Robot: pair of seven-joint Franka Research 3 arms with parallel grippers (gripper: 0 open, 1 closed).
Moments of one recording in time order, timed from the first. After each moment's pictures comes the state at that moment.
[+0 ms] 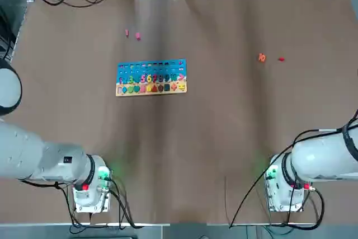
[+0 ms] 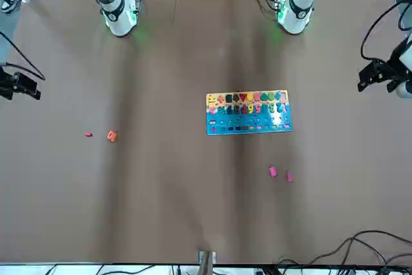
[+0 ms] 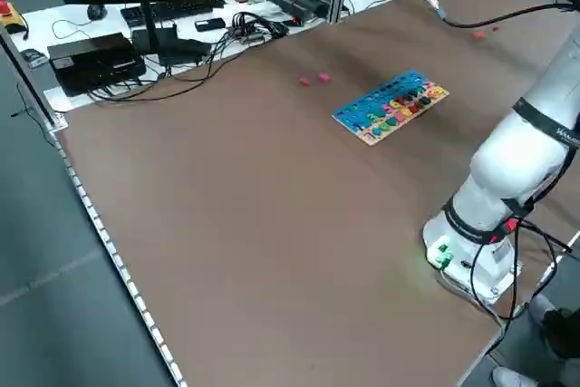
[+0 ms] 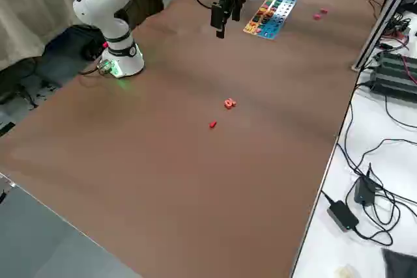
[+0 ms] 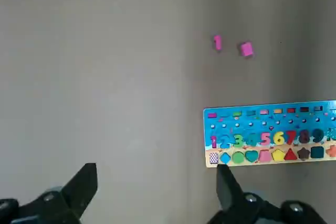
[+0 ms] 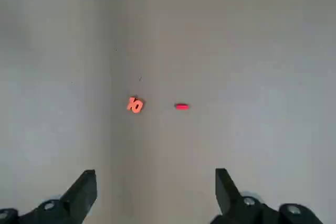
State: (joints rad) left arm -0.04 -0.01 0.06 -1.64 0.00 1.66 0.06; right arm -0.03 0.08 -0.09 -1.53 0.00 1.58 -0.11
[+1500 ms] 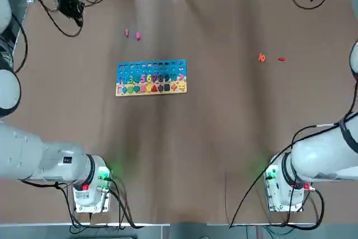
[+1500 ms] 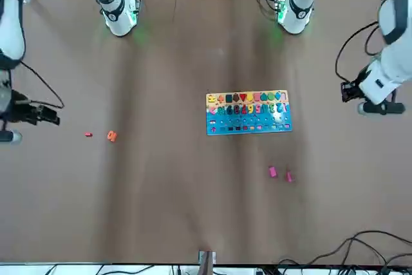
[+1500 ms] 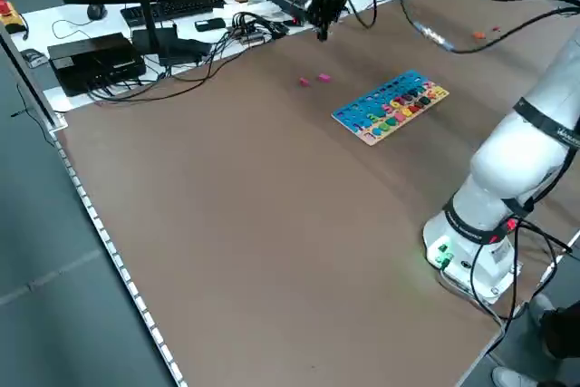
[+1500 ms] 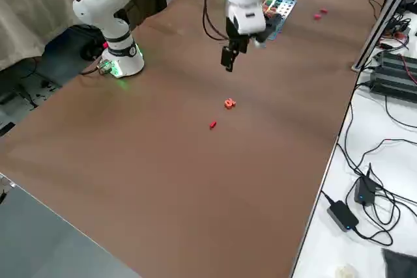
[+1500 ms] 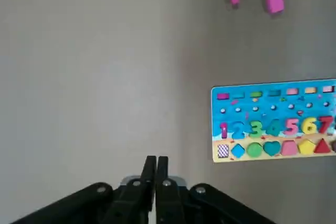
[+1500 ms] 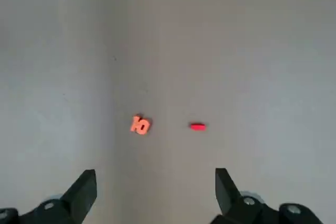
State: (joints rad) left arm -0.04 -0.04 0.06 -2.04 0.00 1.92 0.06; right arm -0.05 0.24 -0.09 -1.65 0.10 1.82 -0.13
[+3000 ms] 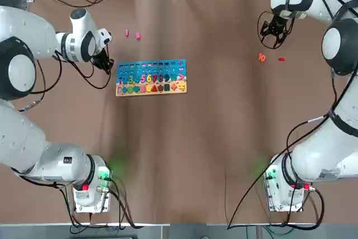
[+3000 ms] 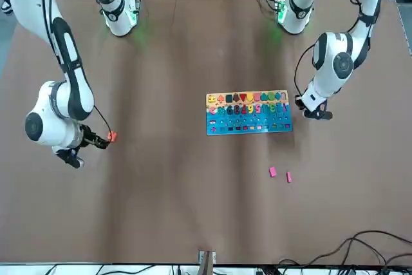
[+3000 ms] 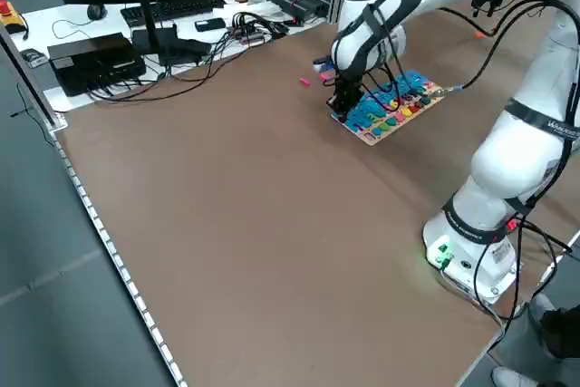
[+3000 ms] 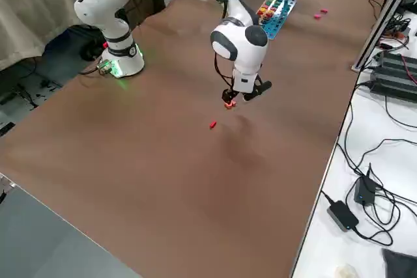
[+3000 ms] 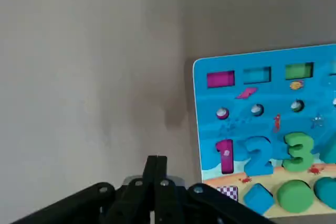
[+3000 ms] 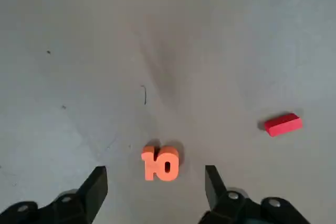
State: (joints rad) left arm -0.04 0.16 -0.06 -2.49 0.00 2.58 -0.03; right arm 0.04 0.48 -0.08 -1.90 0.16 2.18 0.28
